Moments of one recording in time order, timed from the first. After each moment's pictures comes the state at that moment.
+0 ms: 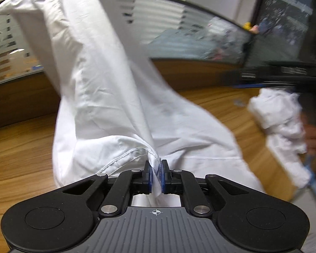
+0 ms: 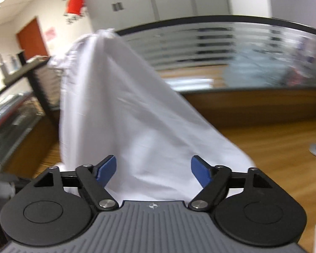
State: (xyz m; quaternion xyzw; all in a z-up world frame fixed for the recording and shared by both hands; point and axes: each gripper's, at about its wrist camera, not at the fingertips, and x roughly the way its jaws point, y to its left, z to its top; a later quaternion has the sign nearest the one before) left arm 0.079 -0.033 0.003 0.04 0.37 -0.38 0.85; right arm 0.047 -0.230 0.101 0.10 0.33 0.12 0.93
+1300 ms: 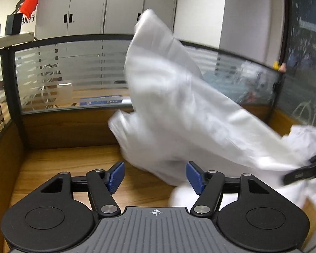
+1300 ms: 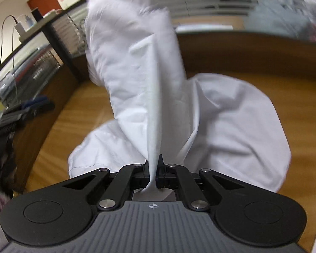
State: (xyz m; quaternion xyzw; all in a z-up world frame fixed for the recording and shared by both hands) left arm 0.050 0.020 0.036 0.03 0.27 -0.26 0.93; right arm -0.012 -0.275 0.054 0.10 0.46 0.17 0.87
